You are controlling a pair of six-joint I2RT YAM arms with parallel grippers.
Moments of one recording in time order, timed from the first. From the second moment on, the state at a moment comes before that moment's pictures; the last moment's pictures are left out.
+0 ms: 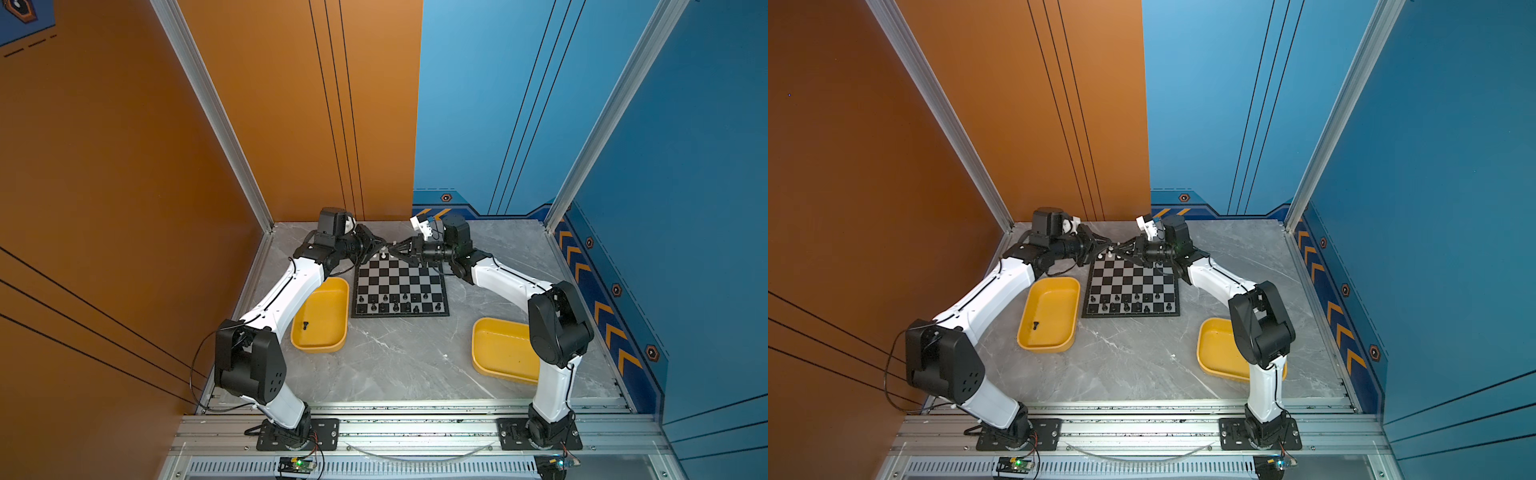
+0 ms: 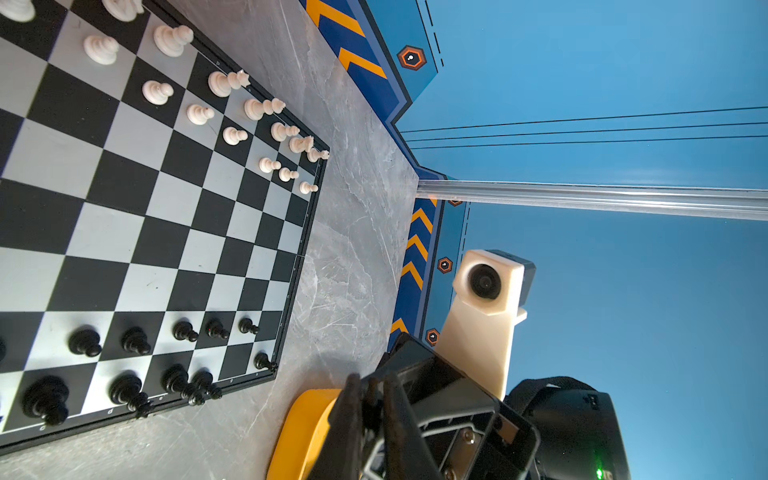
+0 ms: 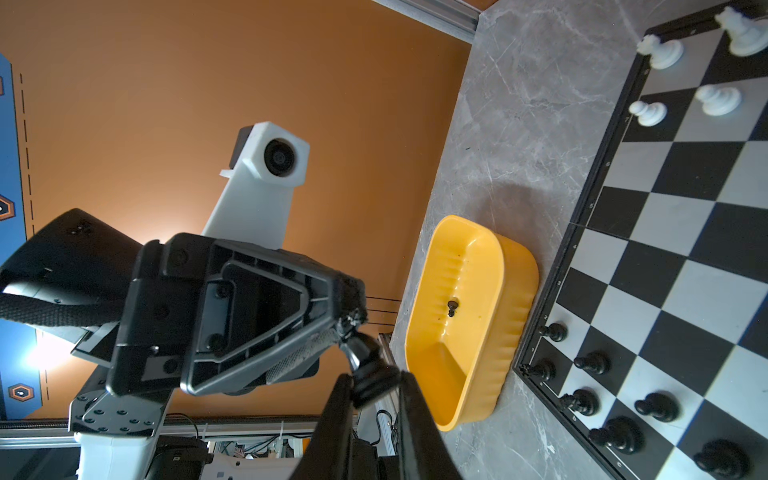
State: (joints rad) left arm -0.27 1.61 1.40 -0.34 0.52 -1.16; right arm 0.49 1.93 1.46 0.21 -0.88 1.05
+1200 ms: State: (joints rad) left arm -0.27 1.57 1.40 -0.37 0.54 -1.14; right arm 0.51 1.90 1.44 0.19 -0.87 1.04
